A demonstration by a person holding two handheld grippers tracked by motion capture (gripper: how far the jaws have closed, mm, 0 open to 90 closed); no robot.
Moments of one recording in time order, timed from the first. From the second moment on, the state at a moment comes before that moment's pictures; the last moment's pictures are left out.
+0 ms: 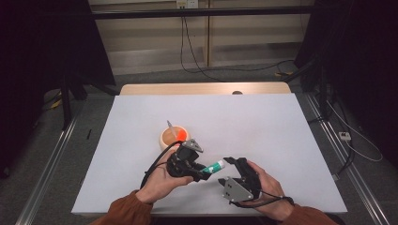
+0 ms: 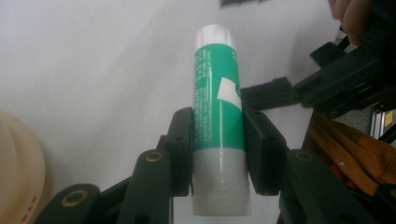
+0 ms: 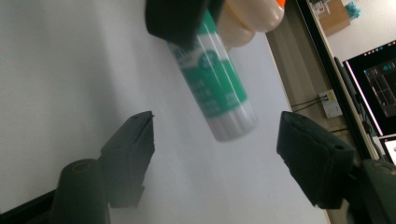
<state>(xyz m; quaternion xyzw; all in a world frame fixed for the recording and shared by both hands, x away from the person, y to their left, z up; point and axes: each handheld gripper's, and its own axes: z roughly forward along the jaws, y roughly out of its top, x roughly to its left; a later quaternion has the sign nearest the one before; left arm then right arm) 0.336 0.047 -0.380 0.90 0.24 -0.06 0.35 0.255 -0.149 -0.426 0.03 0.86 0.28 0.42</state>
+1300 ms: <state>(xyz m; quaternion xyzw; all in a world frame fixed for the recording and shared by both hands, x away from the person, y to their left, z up) 0.338 0.034 -0.385 0.90 0.25 -0.10 0.36 0.248 -0.144 -0.435 -0.05 0.85 0.27 0.44</state>
